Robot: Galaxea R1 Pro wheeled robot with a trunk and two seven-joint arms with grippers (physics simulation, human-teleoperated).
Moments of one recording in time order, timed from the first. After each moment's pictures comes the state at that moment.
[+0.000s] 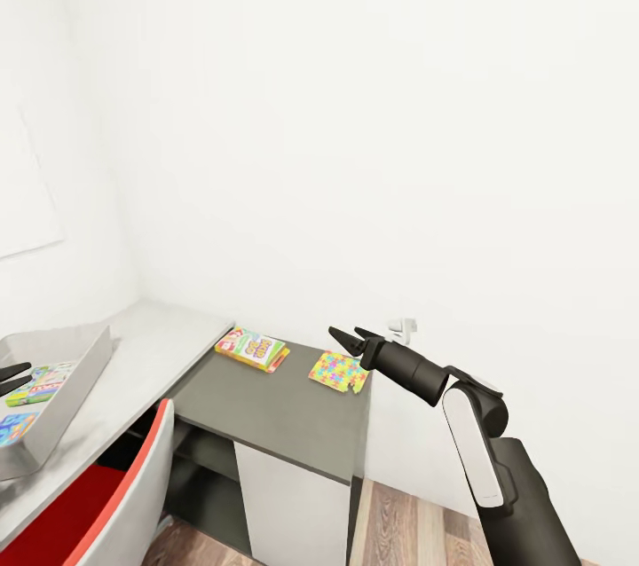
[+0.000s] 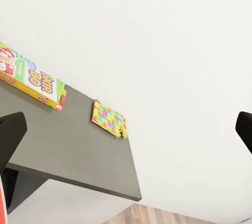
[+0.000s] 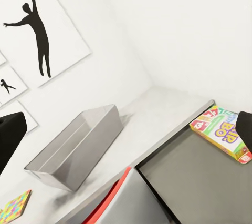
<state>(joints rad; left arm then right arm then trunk) -0.51 0.71 0.69 -0.78 0.07 0.79 -1.57 -0.41 0.08 0.03 -1.58 -0.47 0.69 0.52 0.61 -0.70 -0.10</state>
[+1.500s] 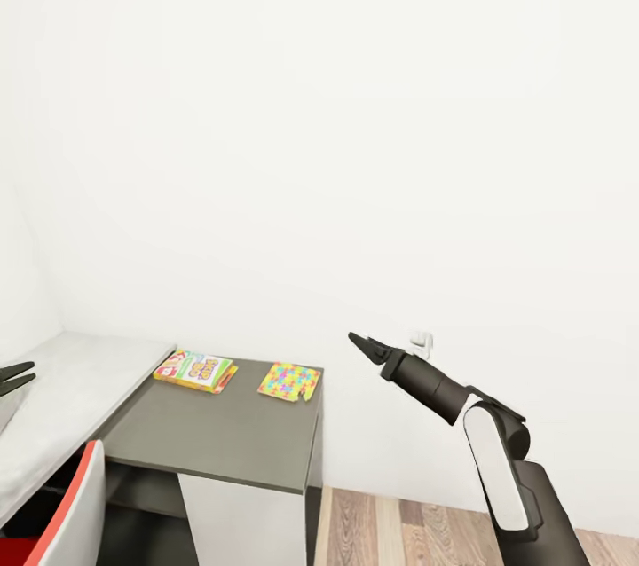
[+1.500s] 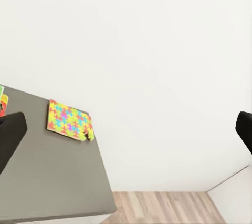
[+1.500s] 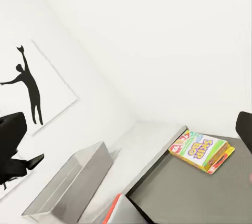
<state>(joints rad) -0.51 0.70 0.68 -0.80 0.07 0.79 -1.57 -0.34 0.07 -0.06 -1.58 -0.59 0.70 0.59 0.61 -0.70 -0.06</state>
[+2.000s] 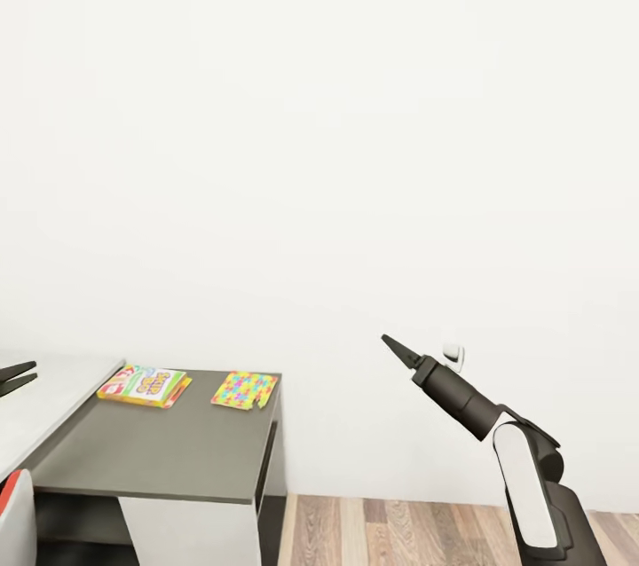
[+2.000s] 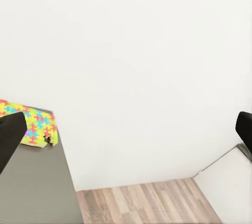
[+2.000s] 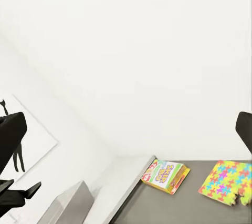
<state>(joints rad) -0.51 0.70 0.68 -0.80 0.07 0.78 -1.57 -0.29 0.07 -0.22 -1.56 -0.64 0.70 0.64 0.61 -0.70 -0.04</state>
